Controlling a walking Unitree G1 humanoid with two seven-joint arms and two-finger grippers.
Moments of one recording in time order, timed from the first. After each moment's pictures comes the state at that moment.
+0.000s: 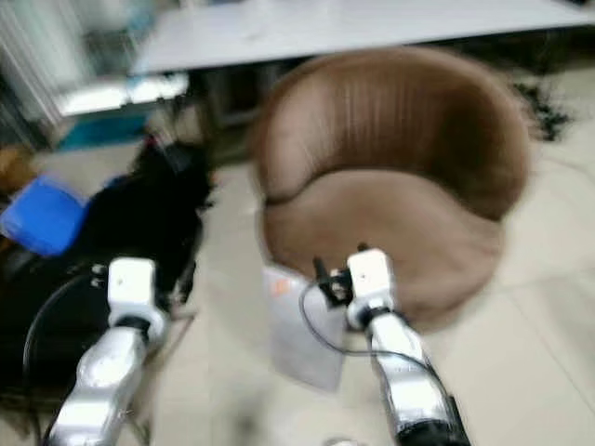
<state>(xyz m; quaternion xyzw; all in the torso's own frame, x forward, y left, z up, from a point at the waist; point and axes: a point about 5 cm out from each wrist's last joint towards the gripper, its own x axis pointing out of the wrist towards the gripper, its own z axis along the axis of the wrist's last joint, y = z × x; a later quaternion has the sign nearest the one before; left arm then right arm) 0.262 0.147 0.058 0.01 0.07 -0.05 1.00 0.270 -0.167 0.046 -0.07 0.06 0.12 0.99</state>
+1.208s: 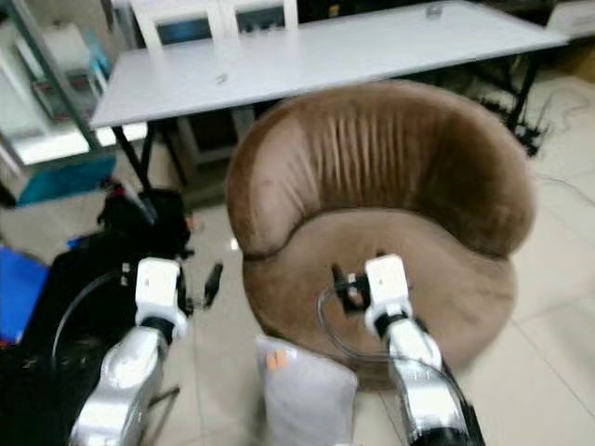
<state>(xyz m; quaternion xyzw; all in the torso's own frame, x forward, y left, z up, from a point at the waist) 0.258 0.142 0.056 0.03 0.07 -0.07 0.99 0.269 -0.164 0.047 -0.06 0.06 0.12 0.99</state>
